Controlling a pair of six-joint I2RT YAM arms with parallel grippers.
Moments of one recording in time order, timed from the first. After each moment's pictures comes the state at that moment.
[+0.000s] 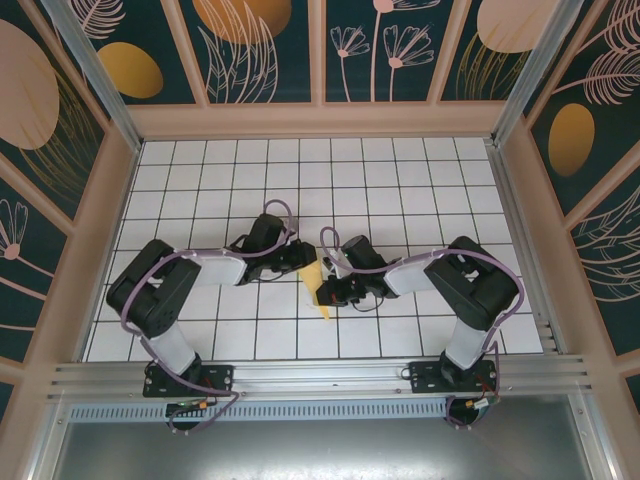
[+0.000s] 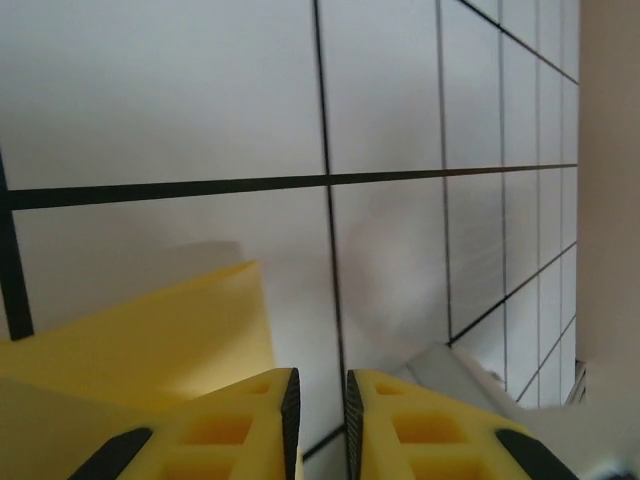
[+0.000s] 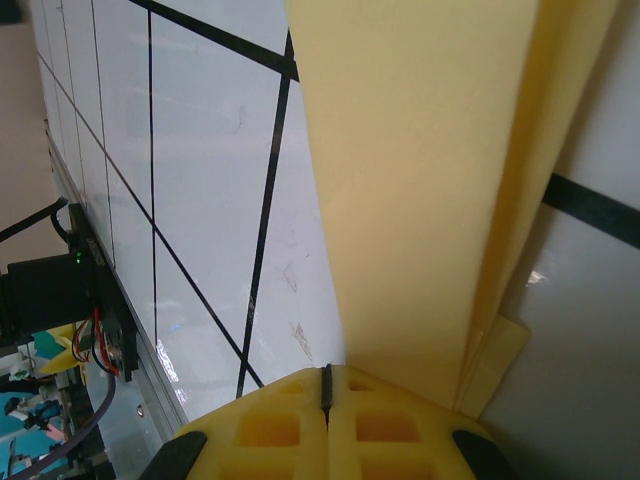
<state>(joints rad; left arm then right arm) -0.59 1.73 0.71 0.30 0.46 -0.89 0.77 1.75 0.64 0.18 -0.70 0.68</state>
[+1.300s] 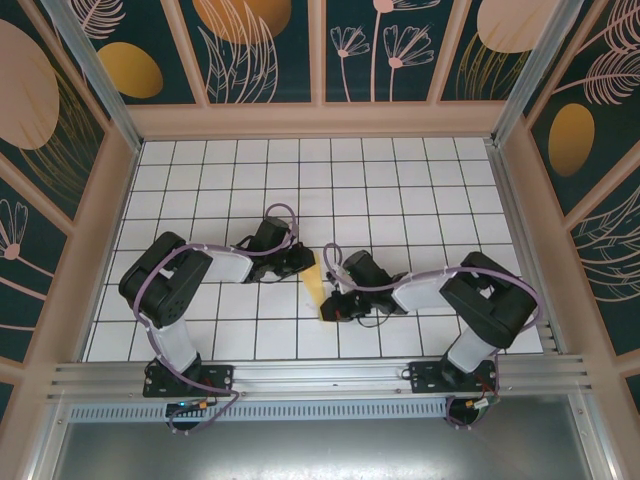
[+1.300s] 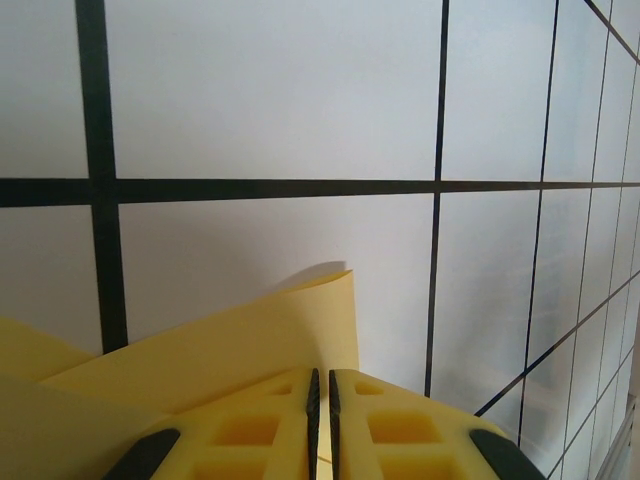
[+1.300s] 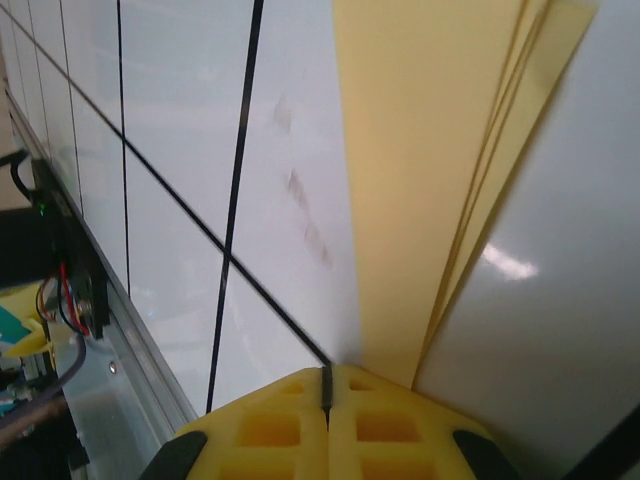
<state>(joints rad) -0.59 1.80 0.74 0.25 0.39 -0.90 0.87 1.61 0.51 0.17 -0.62 0.73</state>
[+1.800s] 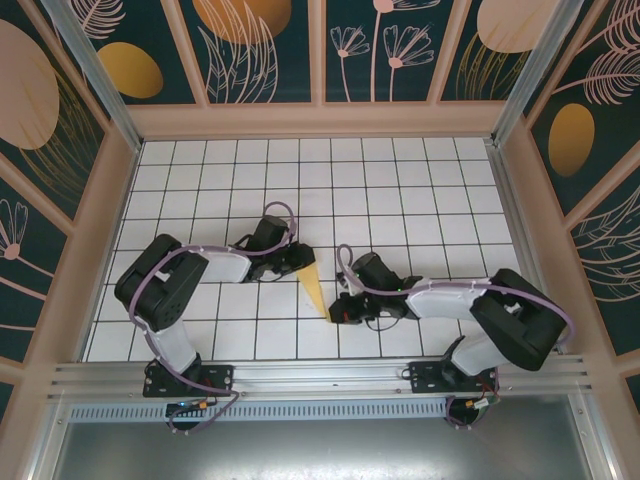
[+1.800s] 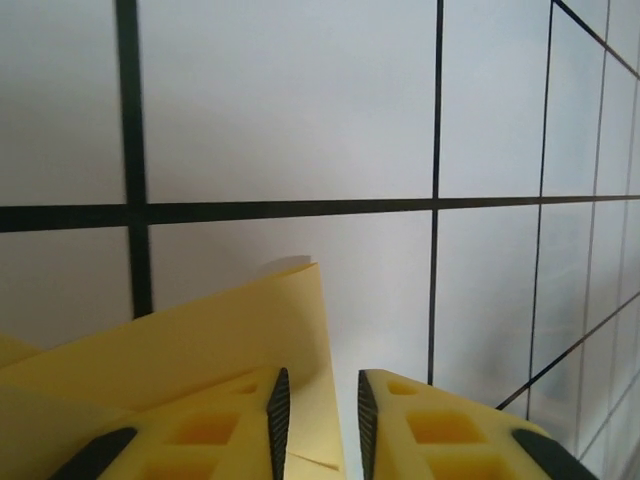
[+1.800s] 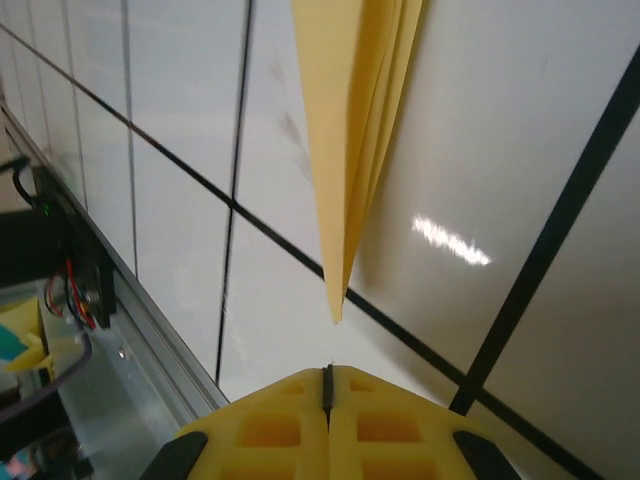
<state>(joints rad) -0.59 1.76 0.74 0.21 0.35 -0.88 0.85 1.42 0.48 0.02 -0.55 0.76</state>
